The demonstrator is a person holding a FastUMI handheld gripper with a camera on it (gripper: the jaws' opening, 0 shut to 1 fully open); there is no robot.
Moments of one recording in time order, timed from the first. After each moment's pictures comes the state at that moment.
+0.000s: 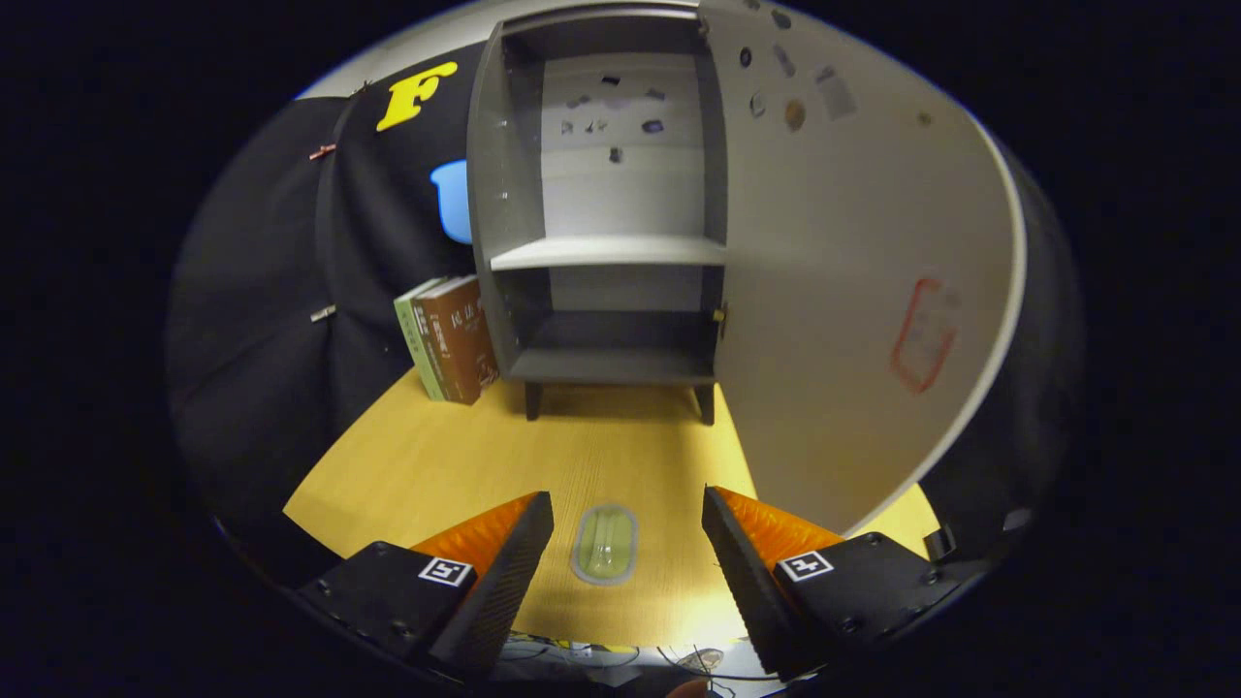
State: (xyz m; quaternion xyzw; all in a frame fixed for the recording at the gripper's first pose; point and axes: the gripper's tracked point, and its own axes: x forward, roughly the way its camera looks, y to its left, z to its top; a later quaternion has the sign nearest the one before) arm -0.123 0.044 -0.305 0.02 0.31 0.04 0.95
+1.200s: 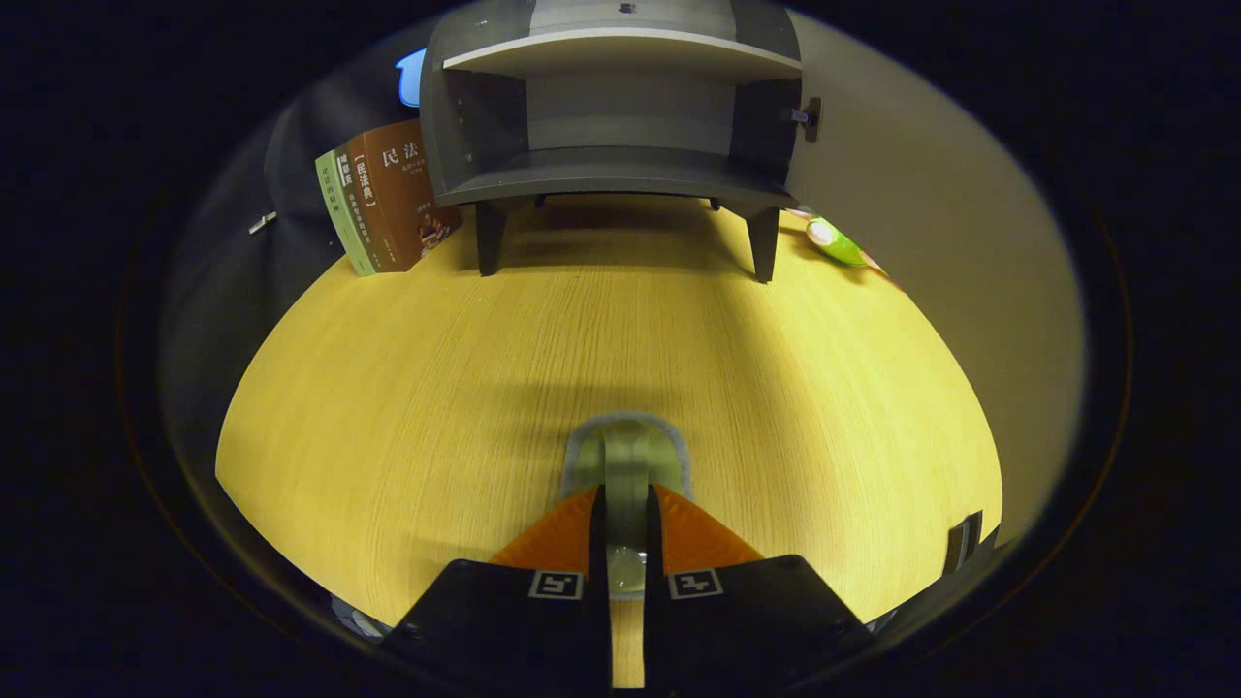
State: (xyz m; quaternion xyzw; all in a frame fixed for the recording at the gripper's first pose) arm -0.084 0.069 -0.498 -0.01 0.45 0.00 0.90
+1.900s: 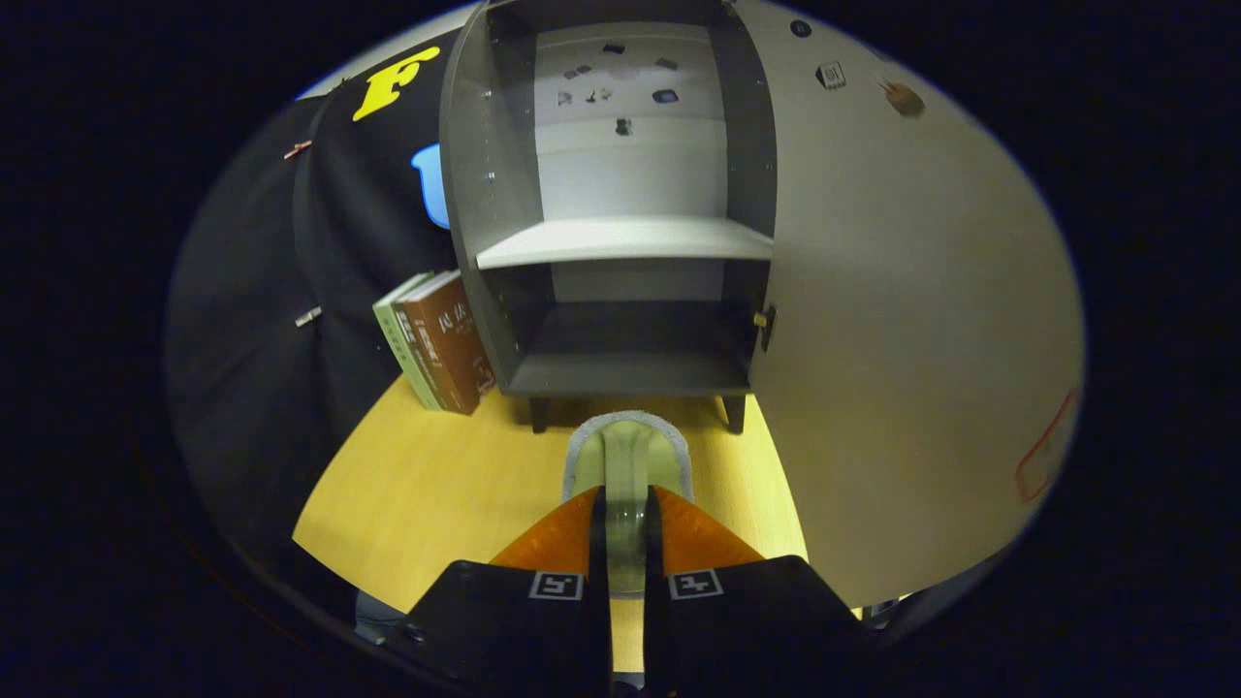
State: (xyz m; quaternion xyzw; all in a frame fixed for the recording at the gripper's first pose) arm -0.024 0.076 -0.251 0.04 0.32 0.03 0.95
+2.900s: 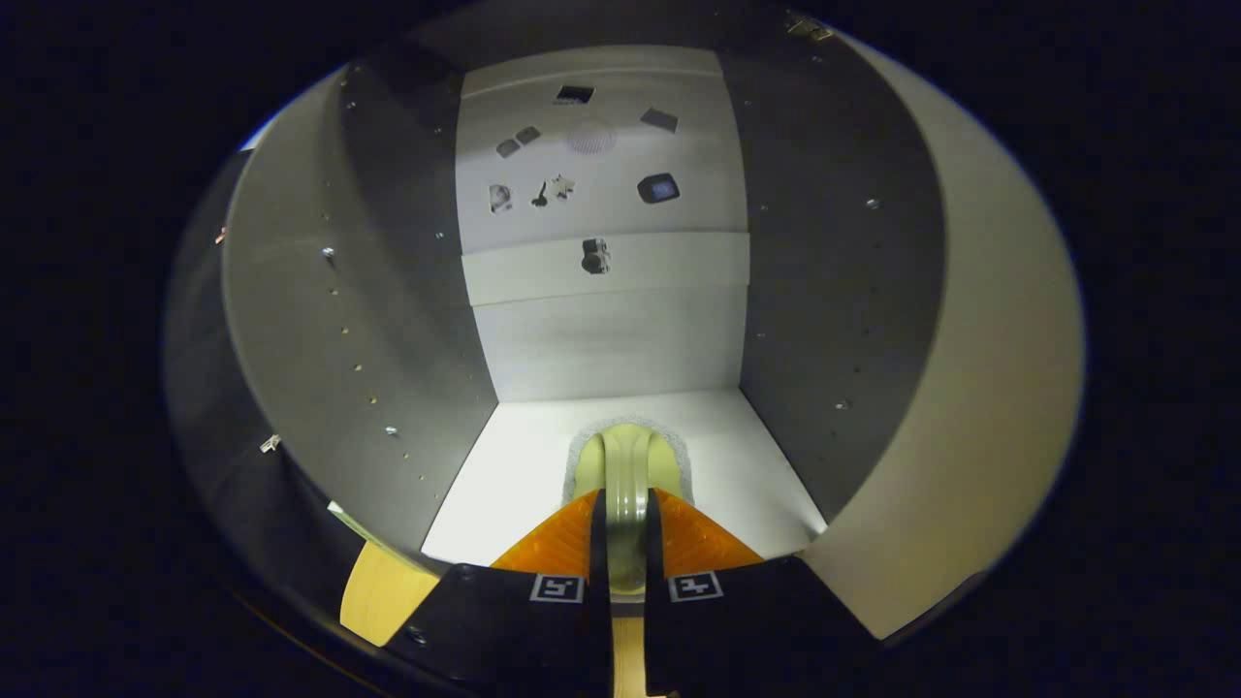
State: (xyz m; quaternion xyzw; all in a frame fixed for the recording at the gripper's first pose) arm 0.265 0.072 -0.147 0.05 0.25 -0.01 0.97
